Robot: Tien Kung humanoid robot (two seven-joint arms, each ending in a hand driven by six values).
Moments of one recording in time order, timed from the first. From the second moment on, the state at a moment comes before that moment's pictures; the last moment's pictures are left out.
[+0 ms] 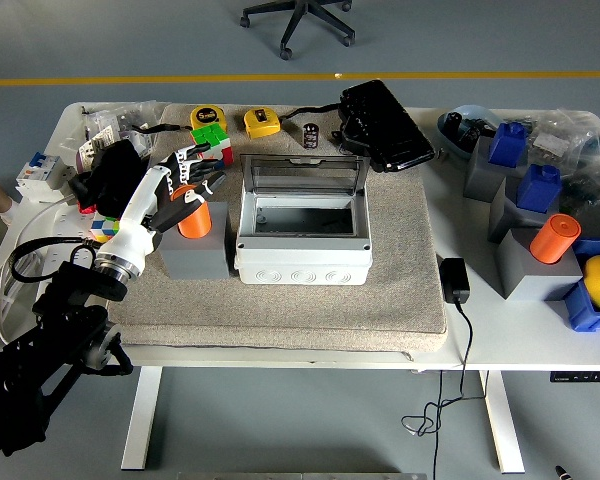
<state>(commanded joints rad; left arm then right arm) -0.34 0.24 -0.94 -1.21 1.04 0.23 -0.23 0.04 -0.20 0.66 0.42 -0.07 -0.24 0.00</state>
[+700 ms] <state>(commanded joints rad) -0.34 0.22 -0.94 -1.16 1.00 0.25 -0.27 0.04 -0.20 0.65 0.42 -0.07 -0.24 0.01</state>
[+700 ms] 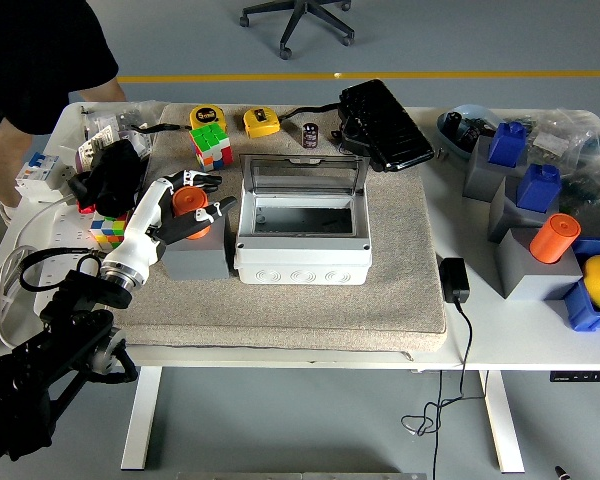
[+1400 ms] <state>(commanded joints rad) -0.35 0.22 -0.94 -1.15 0.99 0.23 -0.24 0.04 -0.20 0.65 0.42 -0.06 -0.24 0.01</state>
